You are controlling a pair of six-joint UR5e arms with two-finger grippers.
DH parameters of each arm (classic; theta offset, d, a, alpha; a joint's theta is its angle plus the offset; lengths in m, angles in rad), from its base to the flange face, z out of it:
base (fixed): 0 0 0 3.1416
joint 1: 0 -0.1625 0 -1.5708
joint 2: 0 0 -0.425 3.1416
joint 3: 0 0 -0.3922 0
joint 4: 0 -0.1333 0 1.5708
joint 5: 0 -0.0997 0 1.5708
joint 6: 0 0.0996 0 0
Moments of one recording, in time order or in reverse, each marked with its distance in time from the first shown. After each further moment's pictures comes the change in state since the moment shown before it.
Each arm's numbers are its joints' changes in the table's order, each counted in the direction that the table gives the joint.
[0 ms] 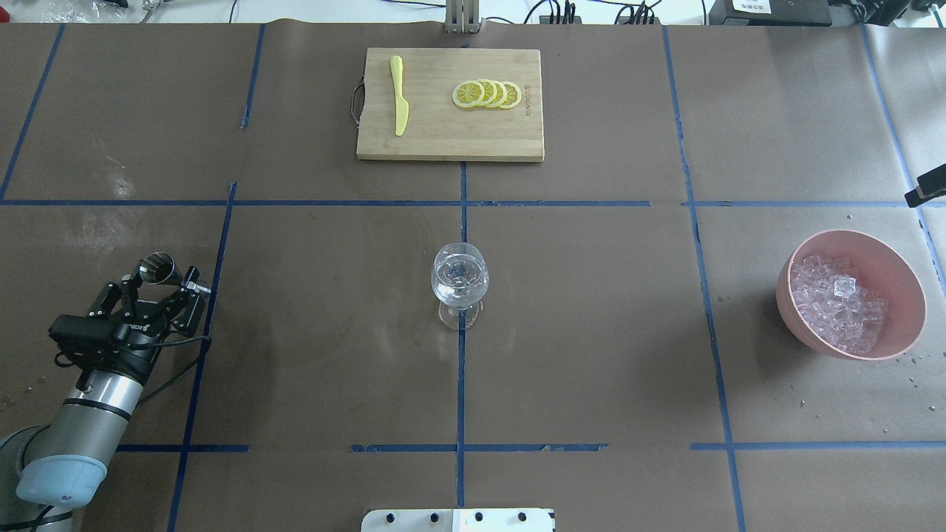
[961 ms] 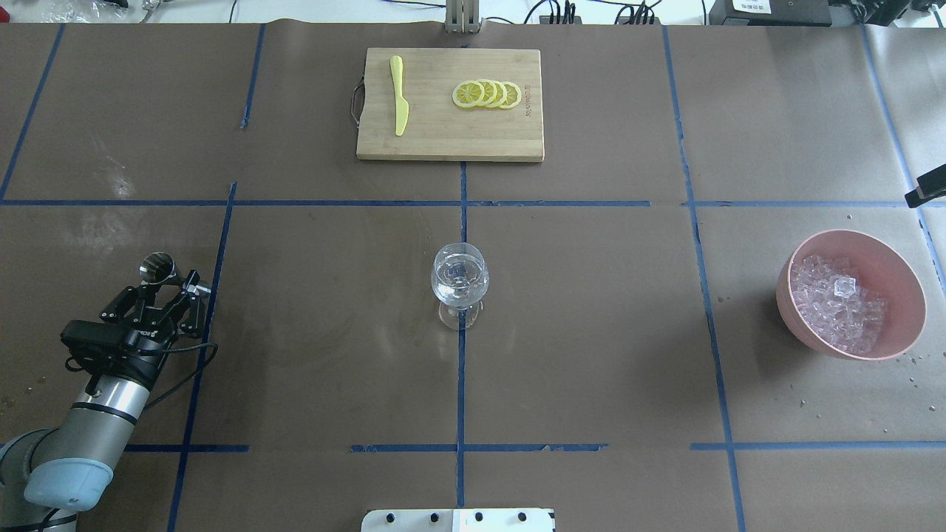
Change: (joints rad) left arm -0.013 -0.013 -0.030 0.000 0.010 0.001; right arm 0.000 0.000 0.001 0.002 0.001 0.002
